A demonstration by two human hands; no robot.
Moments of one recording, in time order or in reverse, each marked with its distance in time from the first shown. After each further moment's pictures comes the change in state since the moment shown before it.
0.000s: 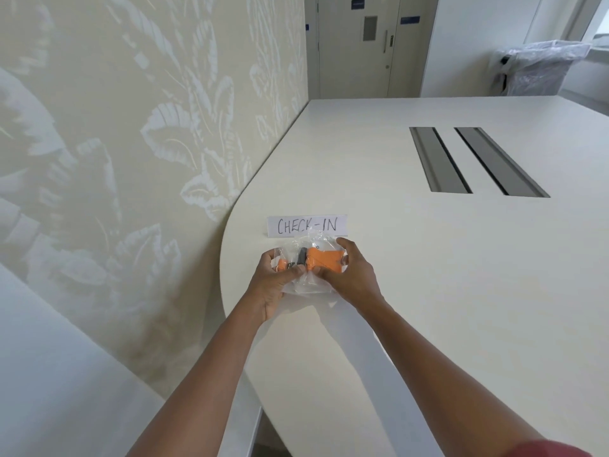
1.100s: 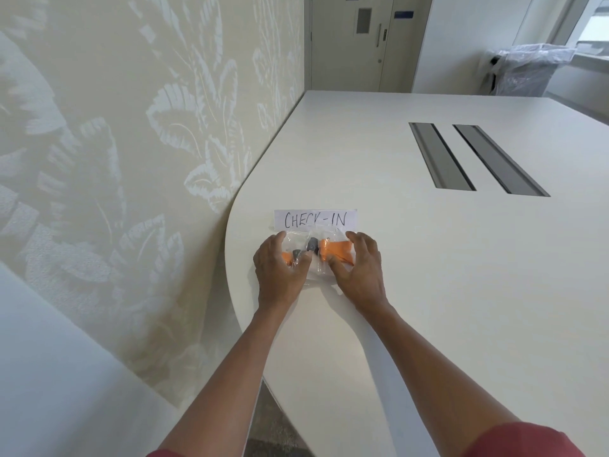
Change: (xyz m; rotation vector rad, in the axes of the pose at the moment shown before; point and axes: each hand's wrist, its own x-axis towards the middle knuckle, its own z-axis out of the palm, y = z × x) left_hand 0.019 -0.016 -0.005 0.711 0.383 0.556; right_hand 0.014 0.024 0.034 -0.224 0.254 -0.252
